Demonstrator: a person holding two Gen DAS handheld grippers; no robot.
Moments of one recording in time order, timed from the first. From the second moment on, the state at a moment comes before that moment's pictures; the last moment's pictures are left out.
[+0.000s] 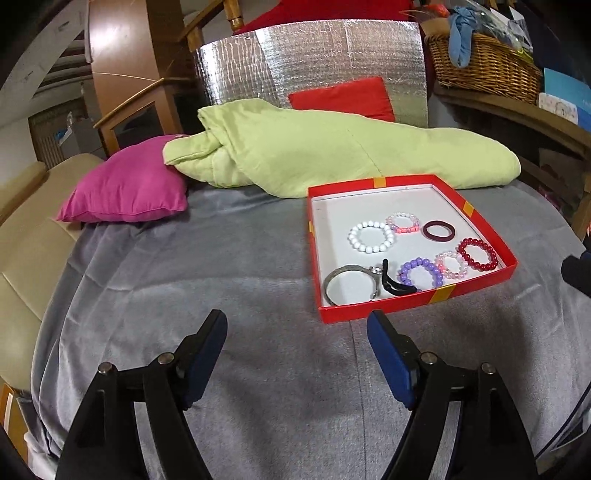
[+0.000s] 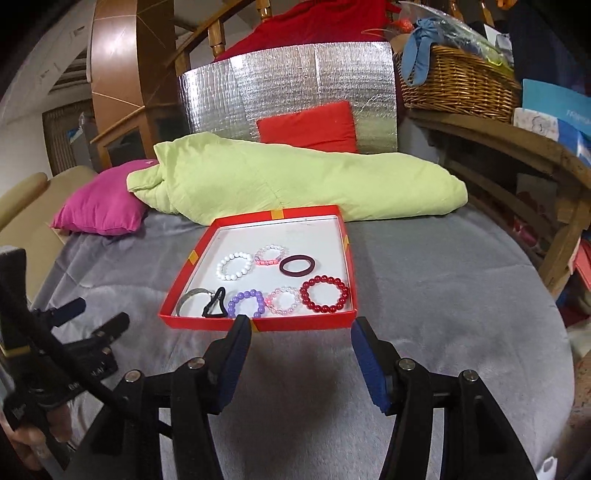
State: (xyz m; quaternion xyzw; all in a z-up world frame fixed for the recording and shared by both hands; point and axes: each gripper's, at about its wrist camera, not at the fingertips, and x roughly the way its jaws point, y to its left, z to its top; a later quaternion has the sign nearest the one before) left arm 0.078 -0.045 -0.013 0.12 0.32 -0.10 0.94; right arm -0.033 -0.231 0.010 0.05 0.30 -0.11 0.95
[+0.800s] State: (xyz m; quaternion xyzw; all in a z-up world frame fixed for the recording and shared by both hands) left arm 0.061 -0.016 -0.002 0.09 0.31 -0.09 0.94; right arm -0.017 -0.209 -0.002 0.06 0.32 -0.12 0.94
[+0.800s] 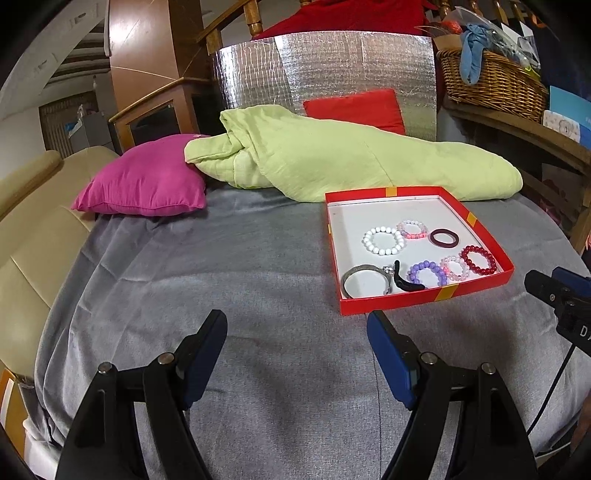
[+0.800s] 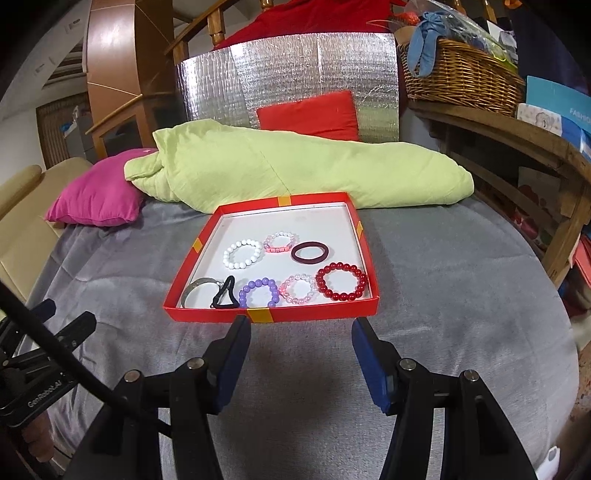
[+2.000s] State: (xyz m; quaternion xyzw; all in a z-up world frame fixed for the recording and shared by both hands) left arm 0.062 -0.022 -0.003 0.09 0.31 -0.09 0.94; right arm -0.014 -0.225 -0.004 0.06 0.32 -0.13 0.94
